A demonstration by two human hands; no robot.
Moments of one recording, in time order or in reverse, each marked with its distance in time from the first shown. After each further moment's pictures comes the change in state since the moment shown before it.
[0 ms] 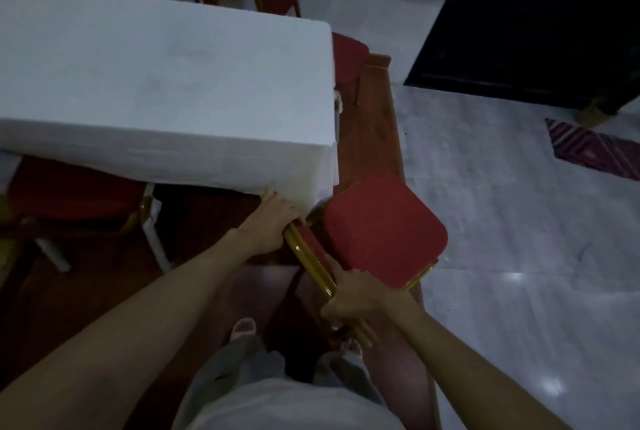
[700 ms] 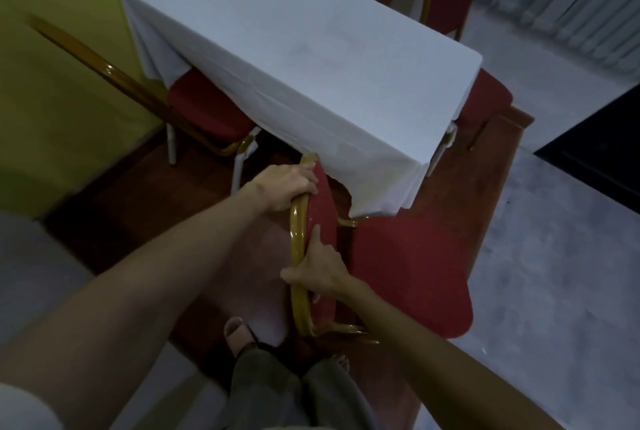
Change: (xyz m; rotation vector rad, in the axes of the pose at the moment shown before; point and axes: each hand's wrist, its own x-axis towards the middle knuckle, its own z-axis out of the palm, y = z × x) left_hand -0.089 0.006 -0.019 0.160 0.012 -0.450; right_hand 0.021 -0.080 0.038 0.026 -0.123 -0.234
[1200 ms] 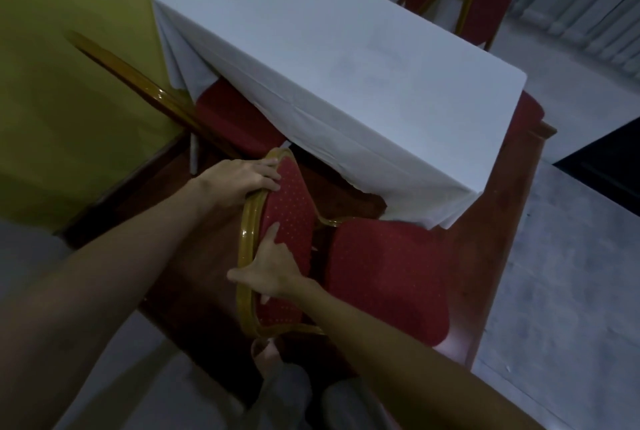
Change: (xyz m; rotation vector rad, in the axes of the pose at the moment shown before) left_hand -0.091 -0.191 -0.017 0.010 -0.015 -0.007; right_hand 0.097 -0.173 0.093 0.099 -0.081 -0.035
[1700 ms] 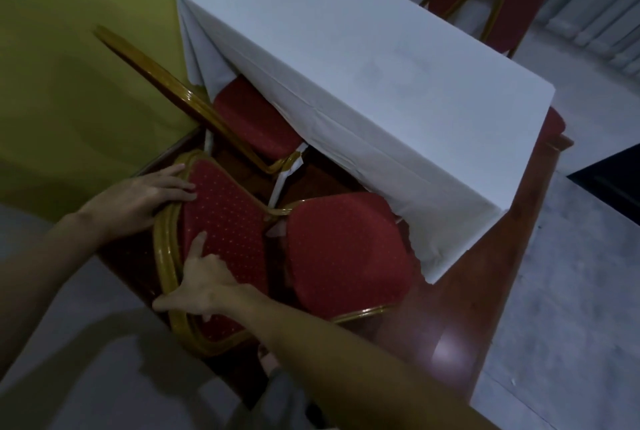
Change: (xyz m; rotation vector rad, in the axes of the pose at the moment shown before) left_hand -0.147 -0.119 0.060 -0.156 0.323 -0.137; right_hand 0.024 -0.094 0.084 -0.231 -0.252 -0.126
